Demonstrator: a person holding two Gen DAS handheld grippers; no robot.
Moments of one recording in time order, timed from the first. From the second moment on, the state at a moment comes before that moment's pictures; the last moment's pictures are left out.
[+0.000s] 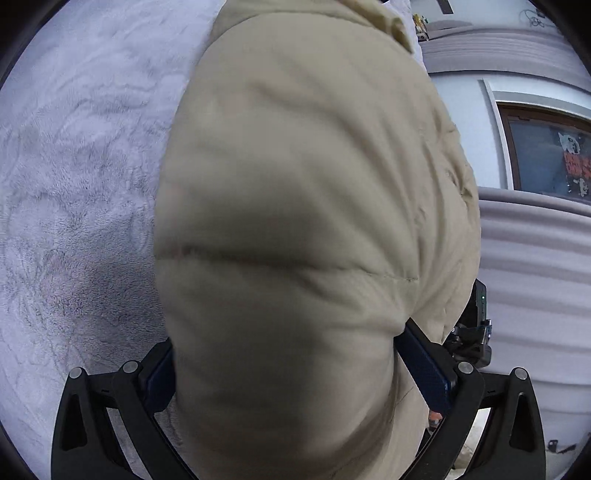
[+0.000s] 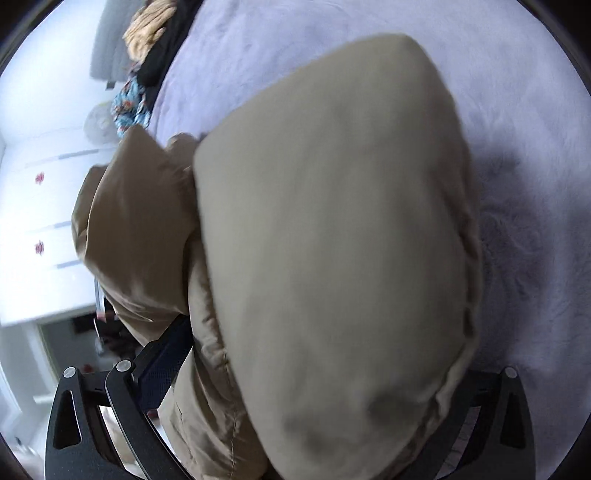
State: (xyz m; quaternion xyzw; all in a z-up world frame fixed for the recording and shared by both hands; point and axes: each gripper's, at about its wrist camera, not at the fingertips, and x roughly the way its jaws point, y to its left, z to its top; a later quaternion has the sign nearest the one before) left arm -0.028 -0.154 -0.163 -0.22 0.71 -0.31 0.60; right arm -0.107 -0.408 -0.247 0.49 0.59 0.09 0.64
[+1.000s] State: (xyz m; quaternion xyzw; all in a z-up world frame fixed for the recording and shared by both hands) left arm 0.118 0.067 -0.052 -0.18 0.60 -0.32 0.71; right arm 0.058 -0.195 -0.176 0.45 0.50 0.17 0.72
